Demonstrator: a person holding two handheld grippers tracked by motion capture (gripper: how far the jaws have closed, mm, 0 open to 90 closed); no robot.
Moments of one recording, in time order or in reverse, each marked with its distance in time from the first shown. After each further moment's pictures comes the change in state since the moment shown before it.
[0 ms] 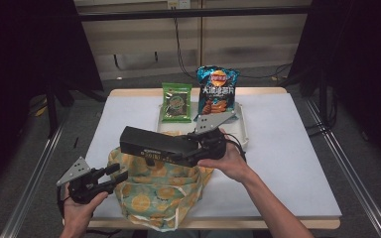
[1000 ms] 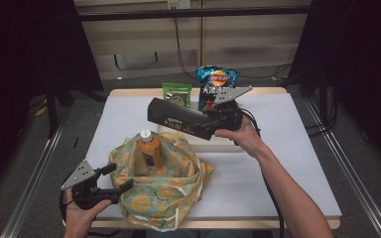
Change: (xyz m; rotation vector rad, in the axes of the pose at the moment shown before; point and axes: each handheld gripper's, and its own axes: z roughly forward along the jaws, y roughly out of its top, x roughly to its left) left arm -0.013 0.000 0.002 0.001 0.002 0.017; right arm -0.085 -0.008 -0.032 0.020 -0.123 0.075
